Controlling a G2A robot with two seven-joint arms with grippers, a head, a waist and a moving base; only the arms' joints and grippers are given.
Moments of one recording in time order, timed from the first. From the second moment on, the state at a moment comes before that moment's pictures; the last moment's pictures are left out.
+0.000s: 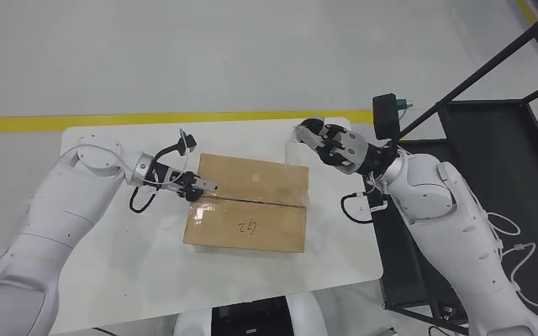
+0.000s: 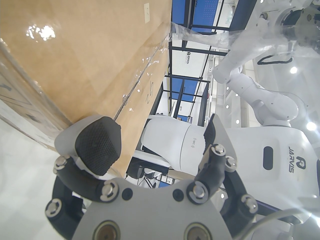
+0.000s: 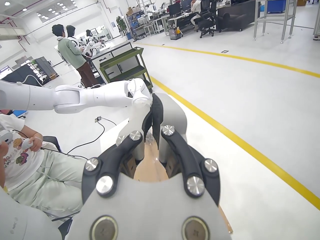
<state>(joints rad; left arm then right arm) 0.59 -1.03 -0.72 -1.00 -0.45 -0.26 -1.53 -1.26 -0.92 1.37 -1.96 -0.31 -0.62 0.36</state>
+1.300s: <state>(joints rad) 0.59 -1.06 -0.73 -0.95 -0.52 -0.26 -1.54 -1.18 -0.97 1.24 -1.82 -0.41 -0.56 0.27</state>
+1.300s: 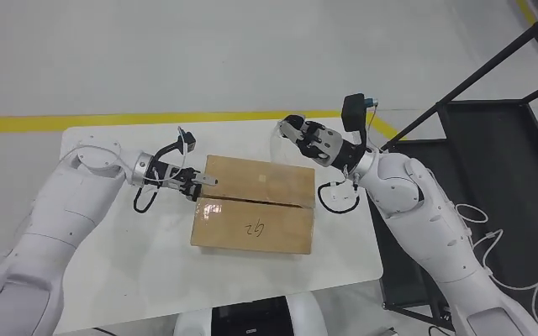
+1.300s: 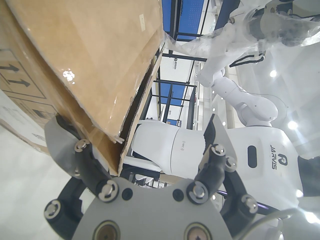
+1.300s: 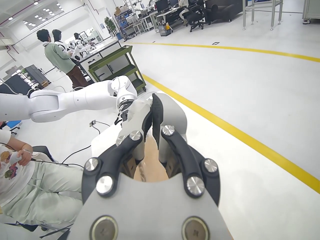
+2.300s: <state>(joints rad) 0.53 -1.10 -0.64 -0.86 -0.63 -0.28 -1.54 -1.22 -1.01 1.15 -1.72 -0.56 -0.55 0.23</state>
